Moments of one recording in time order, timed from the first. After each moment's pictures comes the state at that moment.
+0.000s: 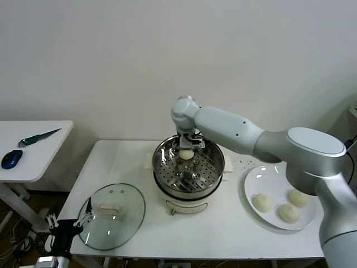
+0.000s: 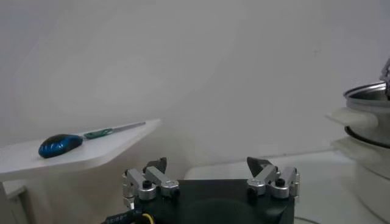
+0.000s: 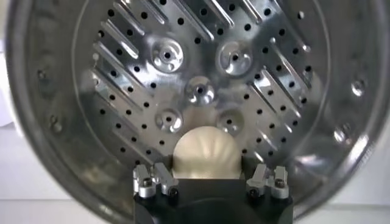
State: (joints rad) left arm 1.72 -1.45 -0.81 -2.03 -0.08 -0.09 0.02; right arm 0.35 1.39 -1.10 0.98 -0.58 0.61 -1.16
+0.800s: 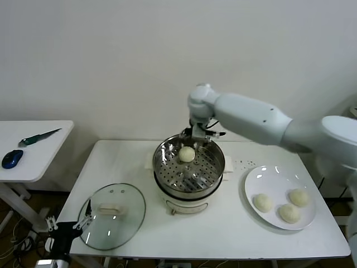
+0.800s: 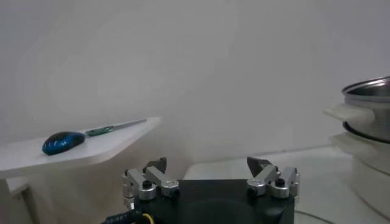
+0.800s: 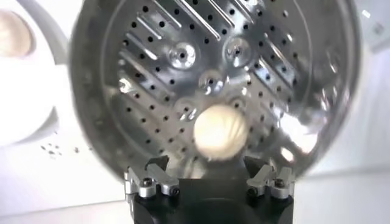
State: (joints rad) left arm 1.75 -1.45 -0.81 -2.05 -0.08 -0.09 0.02; right arm 0.65 1.10 -1.32 1.18 -0.11 0.38 -1.08
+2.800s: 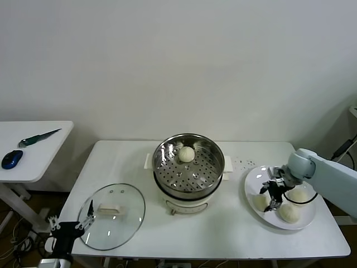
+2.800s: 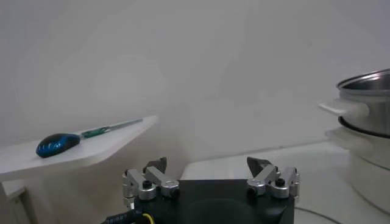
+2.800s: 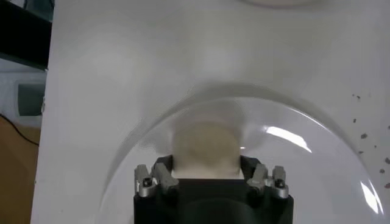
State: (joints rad) left arm 1.74 -1.45 -0.81 -2.04 -0.05 -0.08 0.02; right arm 0.00 0.61 -0.96 1.17 0.13 -0.16 -1.08
